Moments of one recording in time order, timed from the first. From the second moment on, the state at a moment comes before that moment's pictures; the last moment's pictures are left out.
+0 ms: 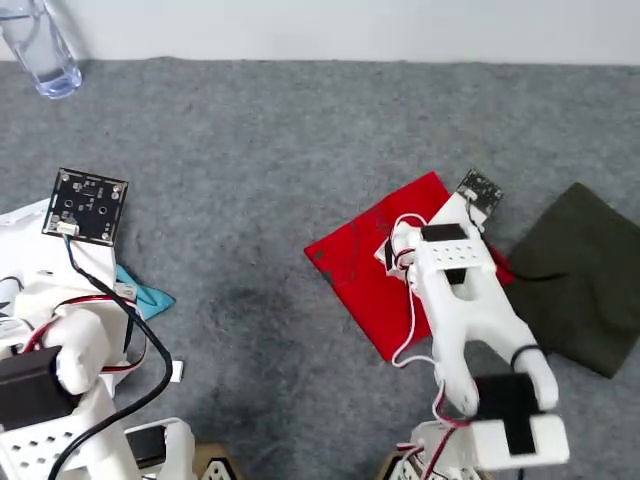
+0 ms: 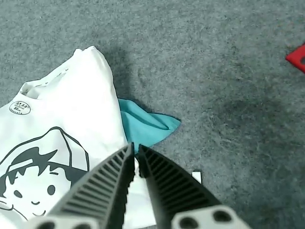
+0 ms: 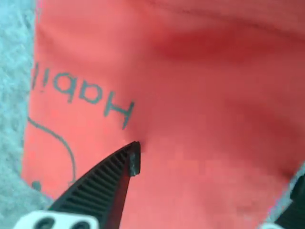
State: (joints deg) left arm -18.5 -55.3 21.8 99.3 -18.2; right arm -8.6 -2.3 35.4 49.1 -46.1
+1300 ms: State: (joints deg) left arm -18.5 -55.3 21.8 99.3 -18.2; right arm 5.4 -24.2 27.1 63.6 -16.3
